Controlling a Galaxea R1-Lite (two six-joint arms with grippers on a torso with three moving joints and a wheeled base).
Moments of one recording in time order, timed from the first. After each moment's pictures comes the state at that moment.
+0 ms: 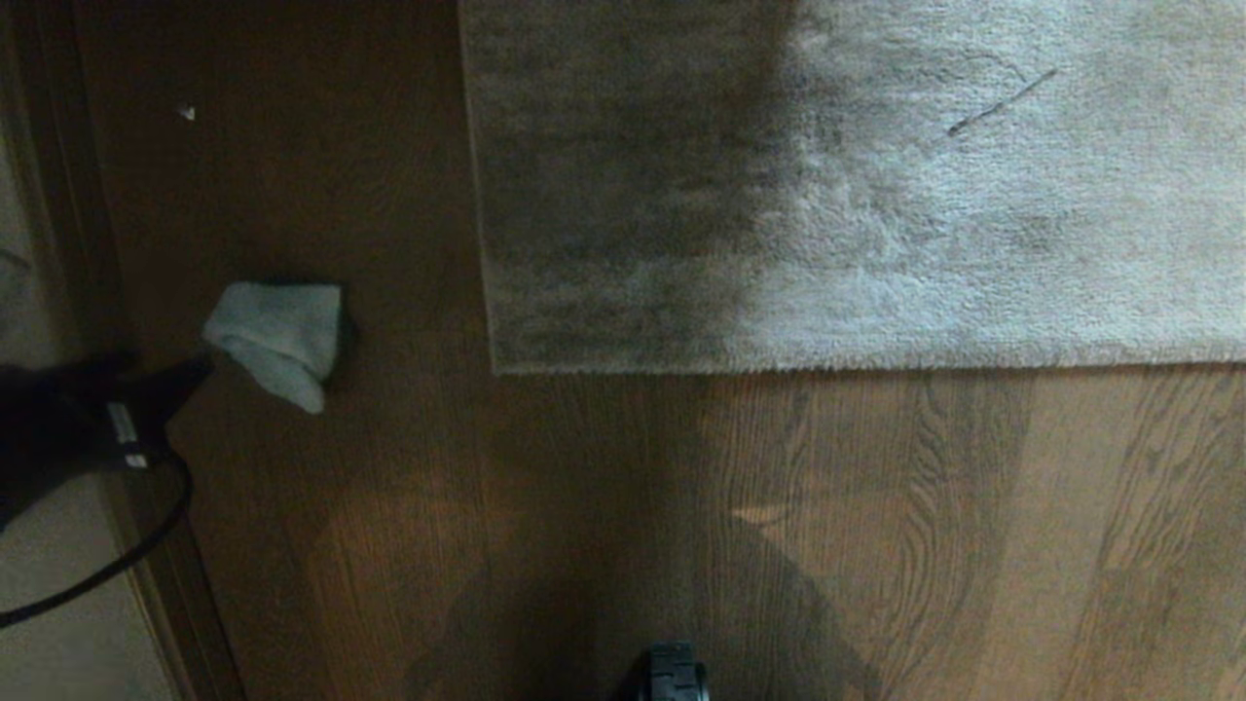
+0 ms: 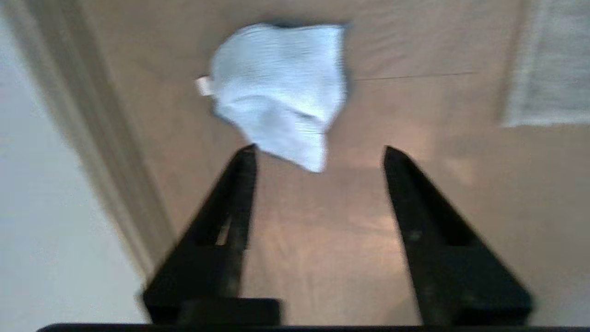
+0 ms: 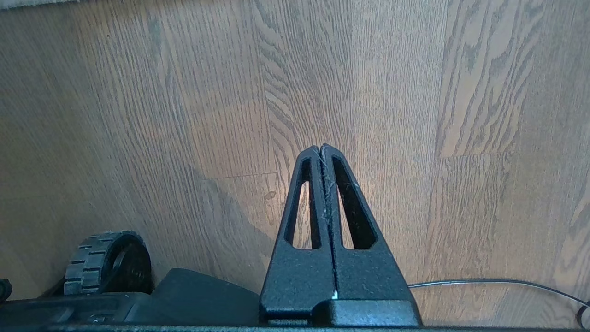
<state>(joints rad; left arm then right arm) 0.07 1.17 -0.54 -0.51 0.02 0.09 0.01 0.00 0.00 -0.01 -0.06 0.07</state>
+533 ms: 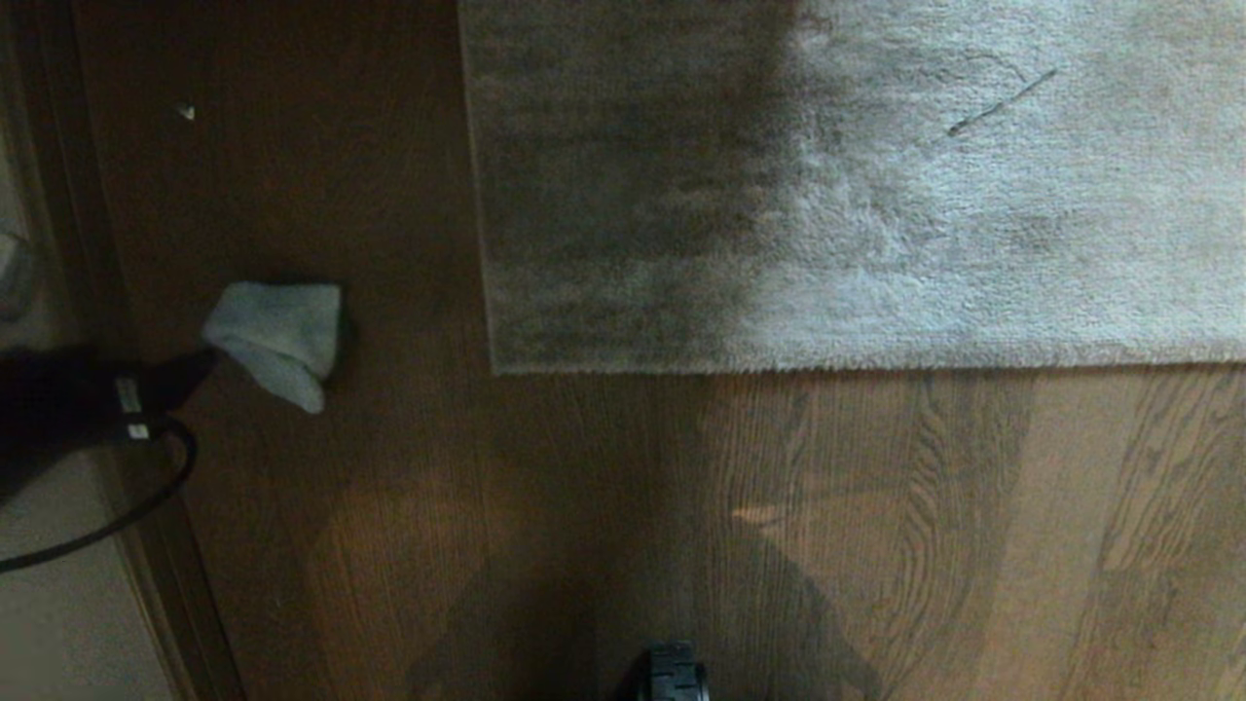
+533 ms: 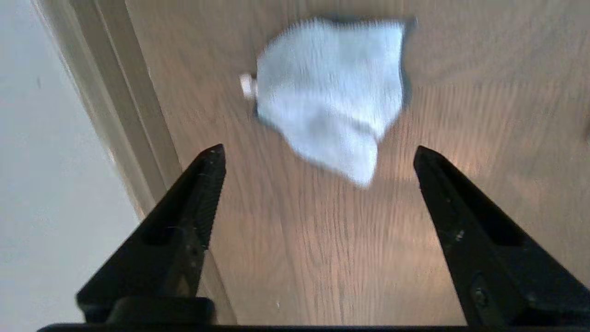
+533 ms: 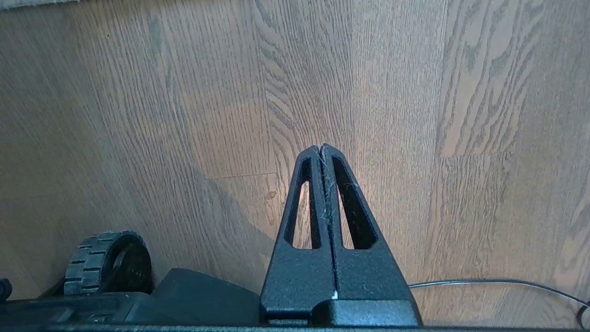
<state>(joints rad) 0.16 1.29 -0.58 -0.57 0.02 0.11 0.01 0.00 0.00 -0.01 -0.06 0.08</state>
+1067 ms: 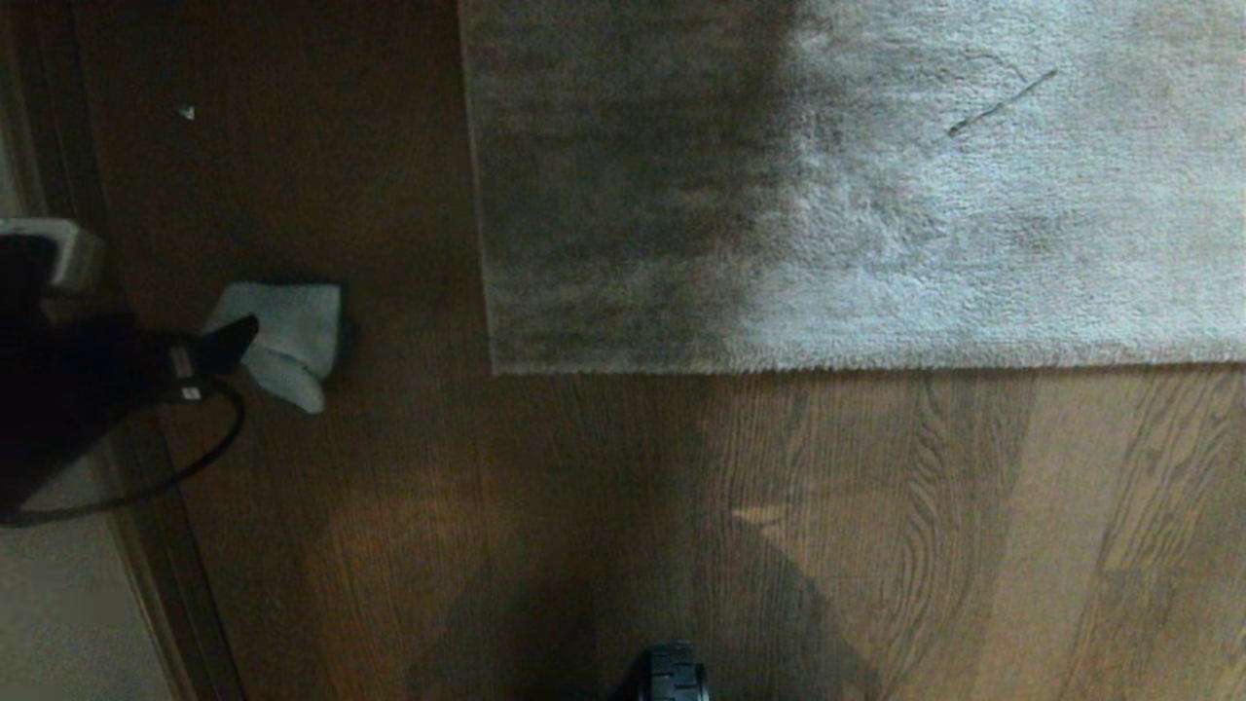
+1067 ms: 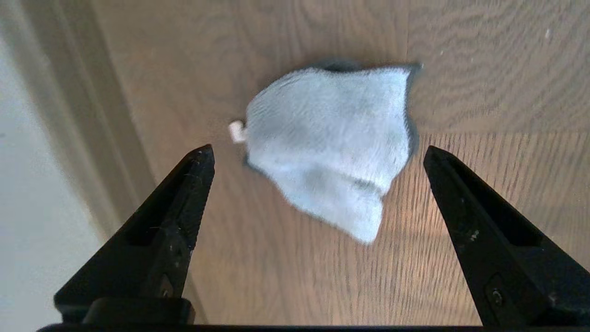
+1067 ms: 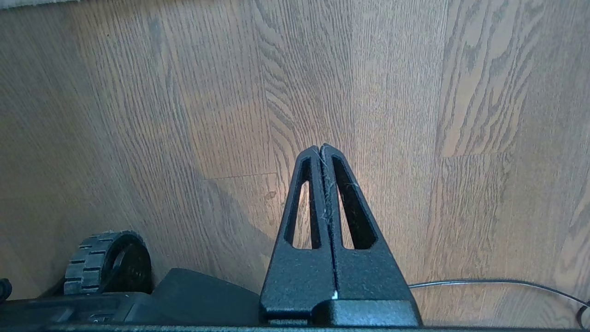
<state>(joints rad) 0.15 1.47 -0.60 -0.82 0.02 0.11 0.01 0.00 0.00 -0.01 -0.06 0.07</state>
